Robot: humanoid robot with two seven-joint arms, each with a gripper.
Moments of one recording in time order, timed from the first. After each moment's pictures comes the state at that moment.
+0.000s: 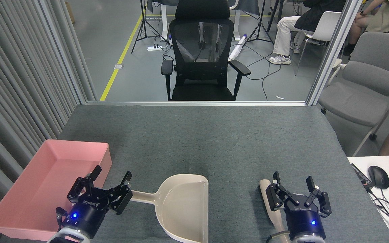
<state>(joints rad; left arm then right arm) 0.02 0.09 0.05 -1.72 -1.28 -0.32 -0.11 0.05 0.06 -0.04 -1.71 1.42 0.05 0.06</state>
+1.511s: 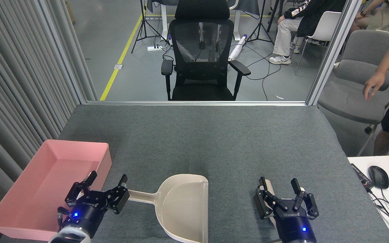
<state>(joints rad) 0.00 0.08 0.07 -1.65 -1.33 -0.25 -0.16 0.09 0.08 -0.02 -1.72 1.40 -0.08 0.02</state>
